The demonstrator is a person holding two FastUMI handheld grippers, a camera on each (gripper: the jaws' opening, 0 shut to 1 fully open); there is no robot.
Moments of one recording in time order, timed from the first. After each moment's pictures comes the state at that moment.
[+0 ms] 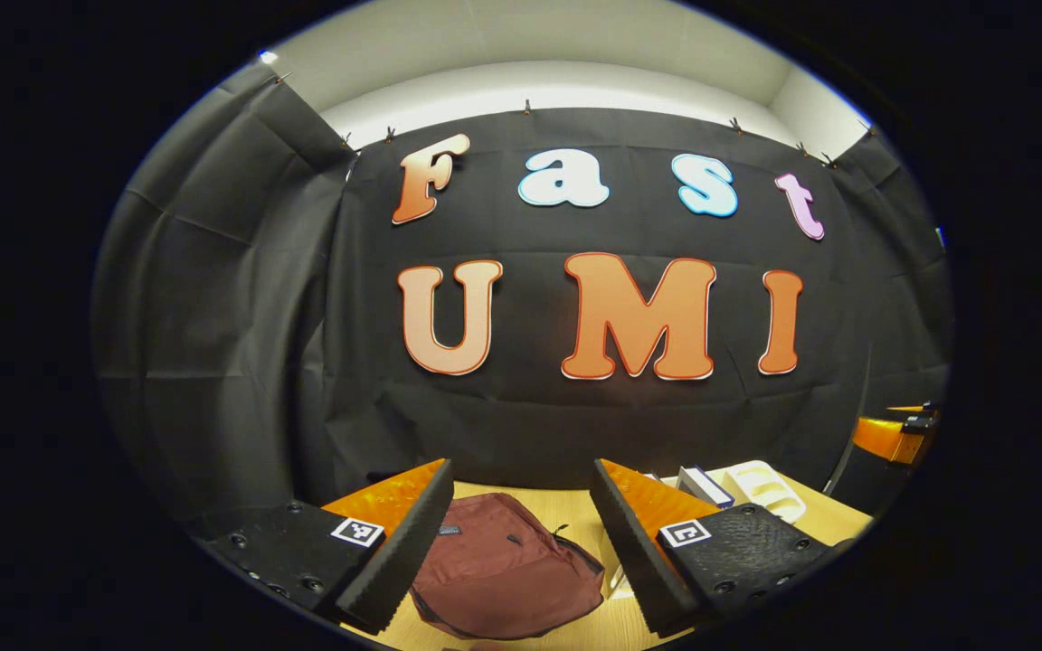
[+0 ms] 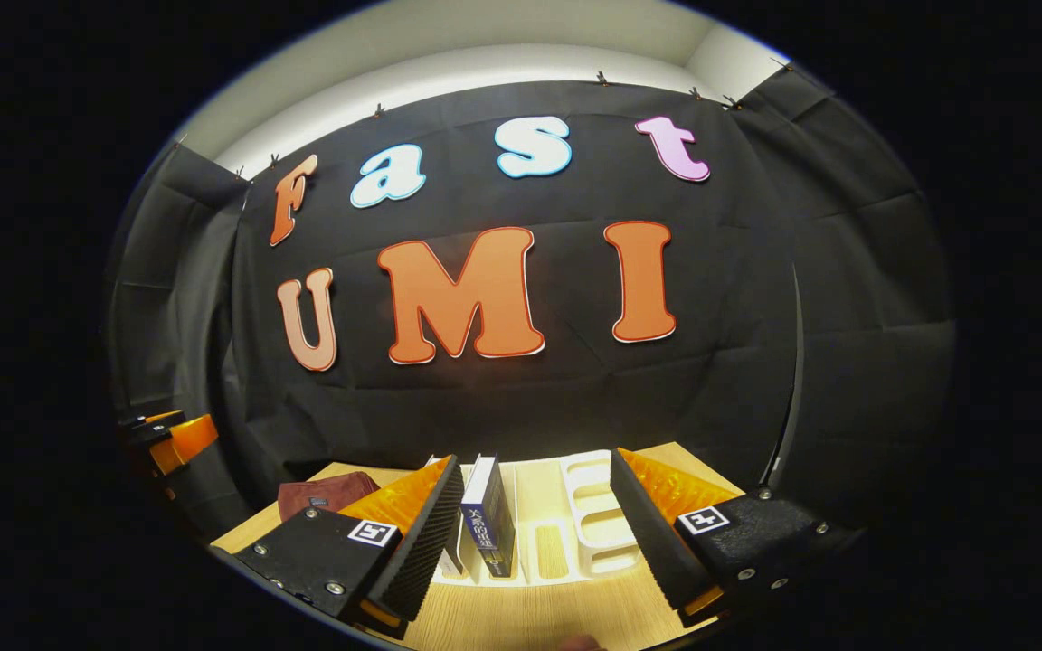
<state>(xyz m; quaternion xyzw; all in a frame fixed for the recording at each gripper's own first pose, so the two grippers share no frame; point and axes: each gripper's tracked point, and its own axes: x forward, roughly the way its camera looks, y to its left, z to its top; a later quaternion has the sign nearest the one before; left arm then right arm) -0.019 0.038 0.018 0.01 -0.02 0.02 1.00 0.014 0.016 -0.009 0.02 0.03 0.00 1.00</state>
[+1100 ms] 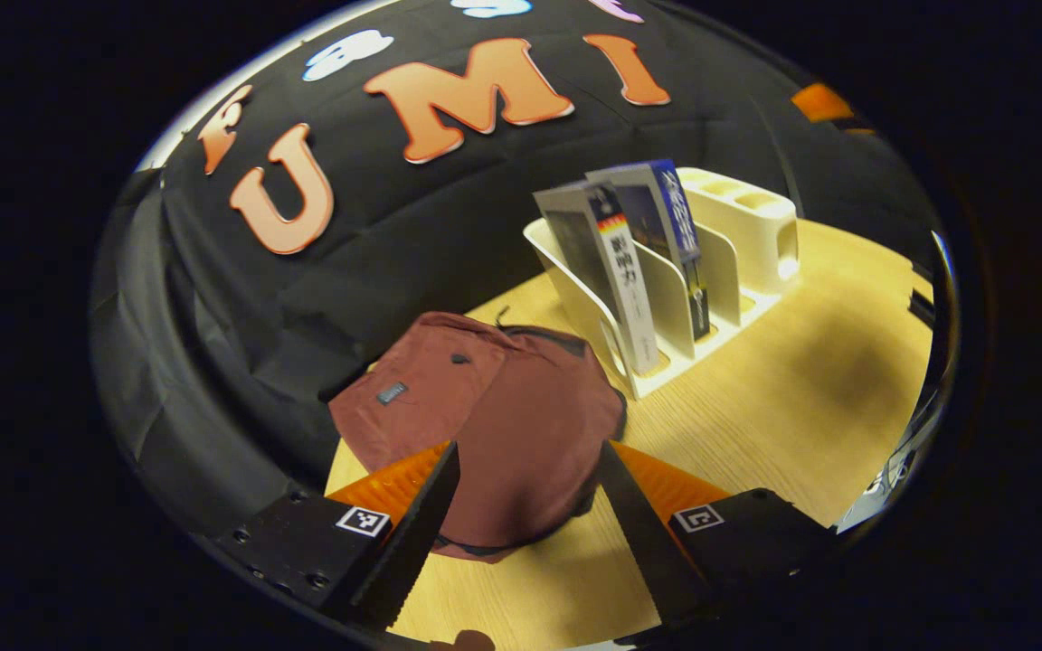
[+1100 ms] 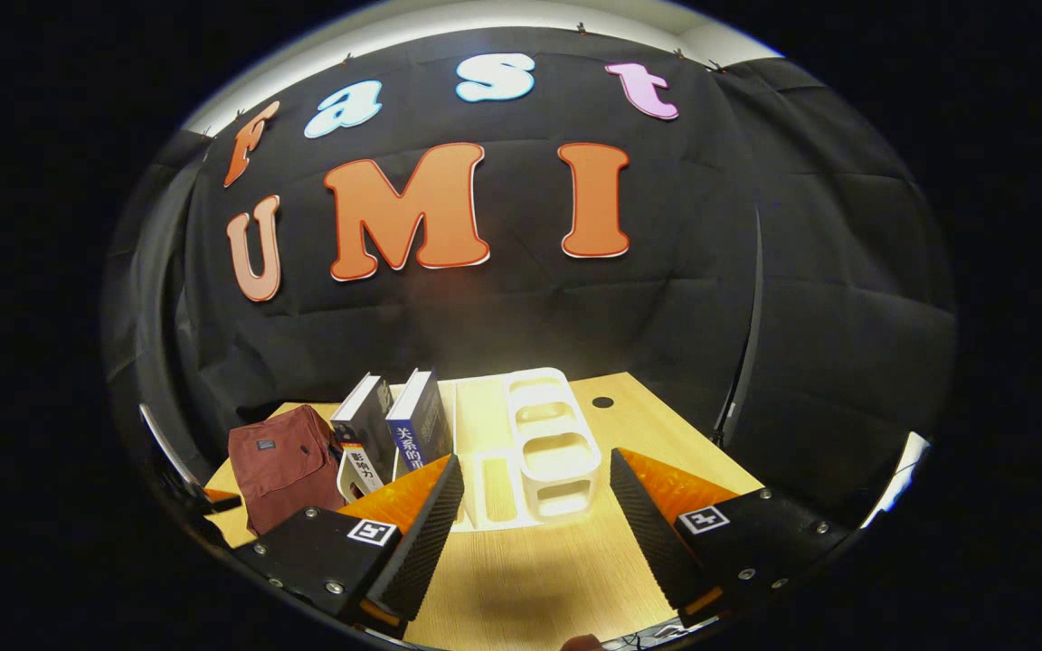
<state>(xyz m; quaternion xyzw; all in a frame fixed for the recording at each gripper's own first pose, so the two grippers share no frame) 0.009 -0.010 -0.295 0.27 0.26 -0.10 0.92 0.000 -0.039 -0.098 0.00 0.16 -0.08 0.98</state>
